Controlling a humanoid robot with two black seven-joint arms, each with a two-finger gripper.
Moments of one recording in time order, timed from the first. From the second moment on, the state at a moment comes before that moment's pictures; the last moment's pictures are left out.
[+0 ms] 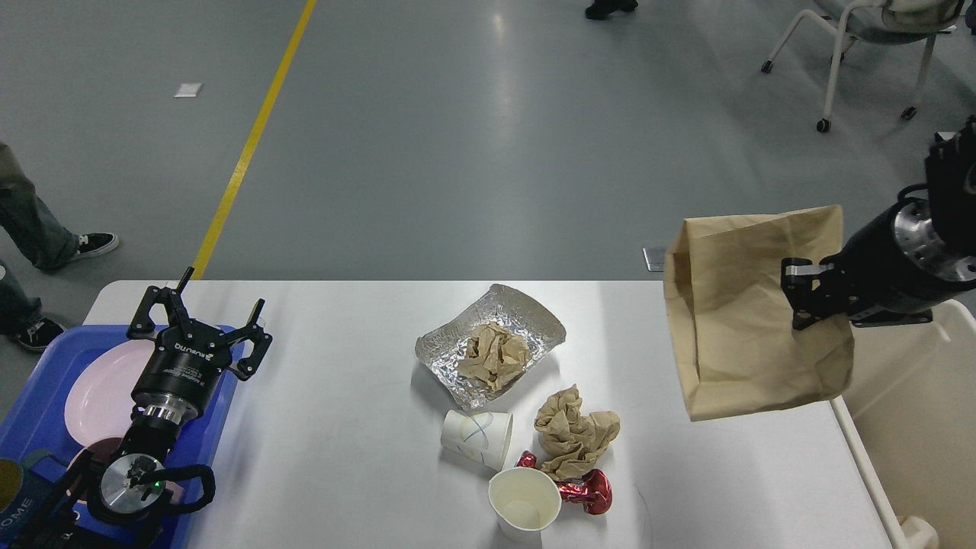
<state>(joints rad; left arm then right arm) -0.19 0.16 -1.45 -0.92 0.24 -0.49 -0.11 2.39 -0.44 -1.50 1.70 0.00 0.45 -0.07</state>
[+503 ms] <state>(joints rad) -0.19 0.16 -1.45 -0.92 0.24 -0.49 -0.11 1.88 -0.81 -1.49 1.06 -0.01 0.45 -0.06</state>
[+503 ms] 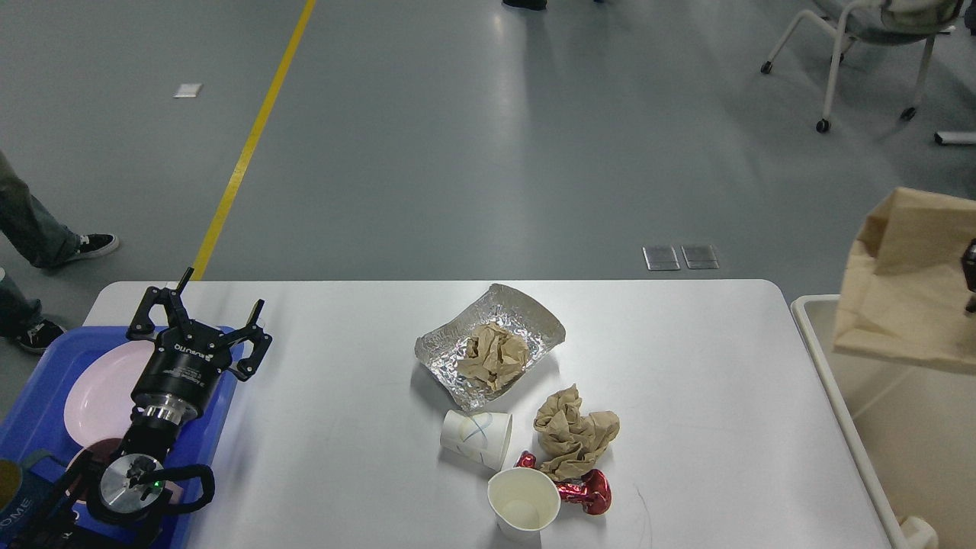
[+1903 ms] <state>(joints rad) -0.19 0.16 -1.45 -0.92 0.24 -0.49 -0.11 0.47 -0.35 -0.72 0.11 0.02 -0.17 -0.07</state>
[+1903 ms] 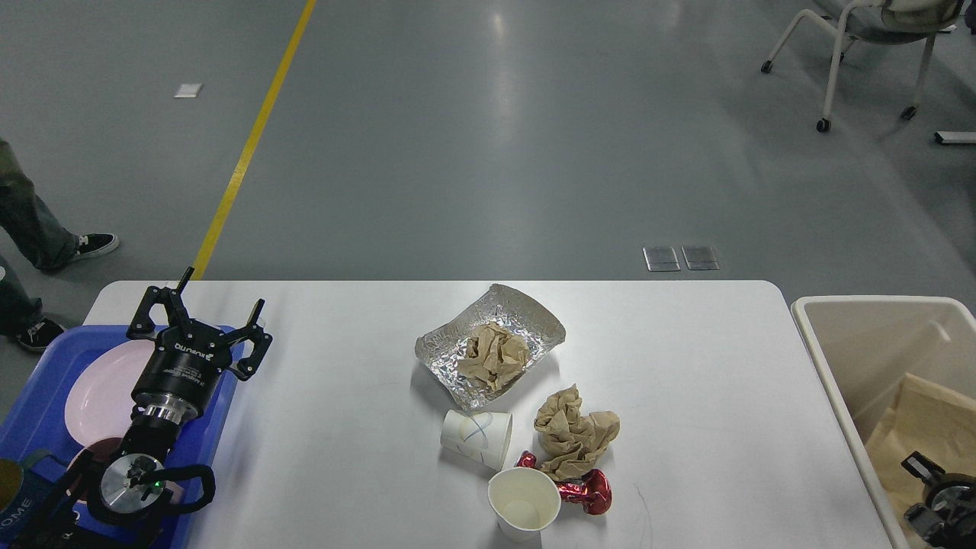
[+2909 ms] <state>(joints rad) -0.19 0.16 -1.45 -0.92 0.24 -0.49 -0.11 0.49 -0.37 -0.73 0.13 0.01 -0.28 -0.07</state>
